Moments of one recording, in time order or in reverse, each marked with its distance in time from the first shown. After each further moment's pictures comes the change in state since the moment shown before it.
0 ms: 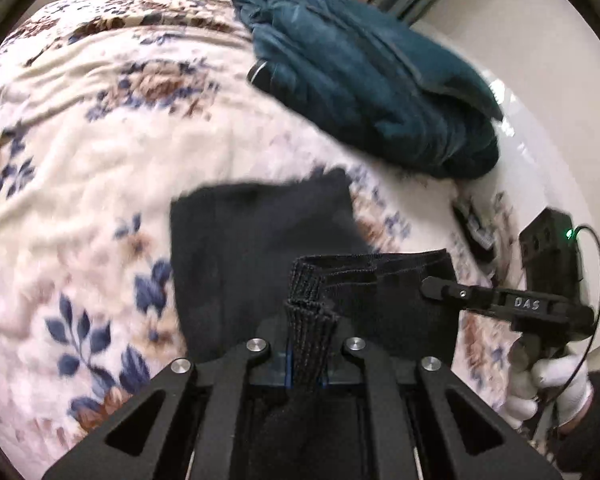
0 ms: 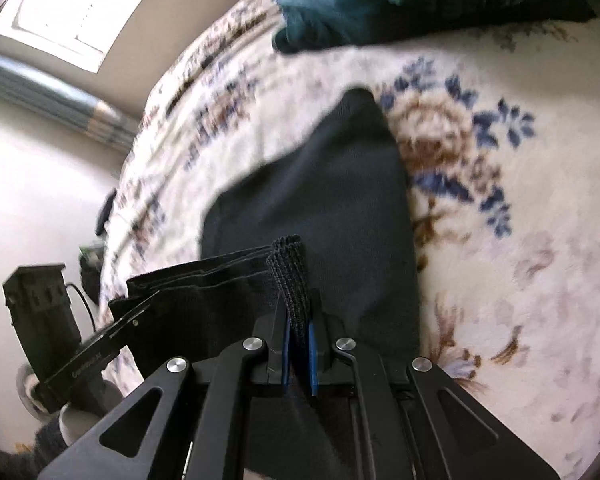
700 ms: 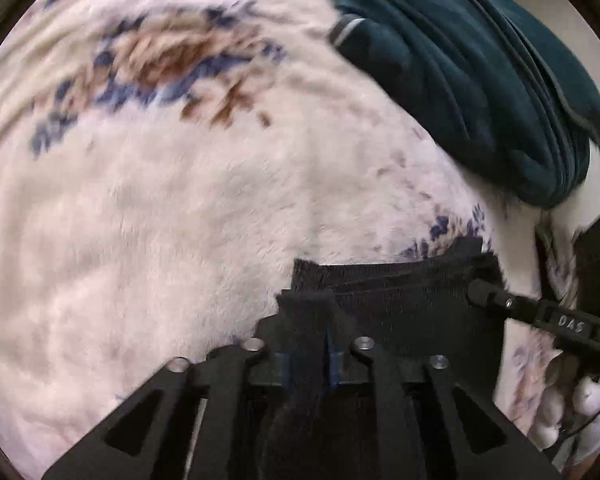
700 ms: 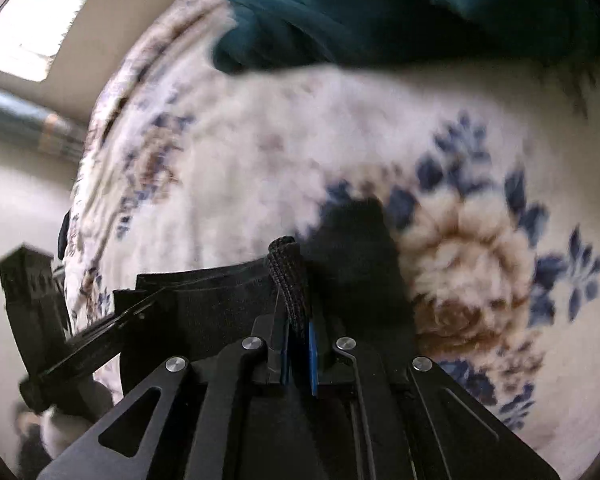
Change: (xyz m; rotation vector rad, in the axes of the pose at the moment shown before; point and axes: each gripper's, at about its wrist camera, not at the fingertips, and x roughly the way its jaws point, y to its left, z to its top) left arm 0.141 0.098 0.102 -0.160 0.224 0.133; right arm 0.118 -0.025 0.146 0.098 0.107 -0.140
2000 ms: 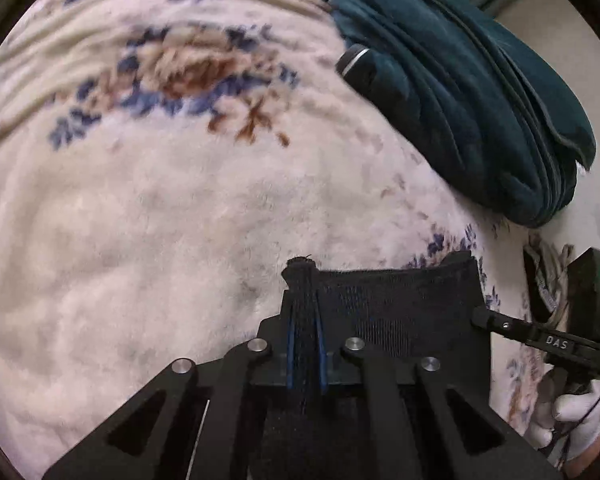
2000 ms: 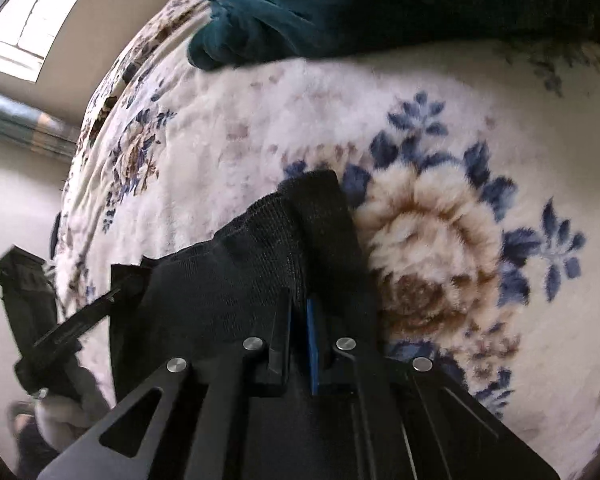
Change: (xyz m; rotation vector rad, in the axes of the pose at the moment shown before) left arm -0.019 0.007 -0.008 0.045 -0.128 -0.012; right arm -0.010 -0.012 -0.024 -0.053 -0.045 -0.052
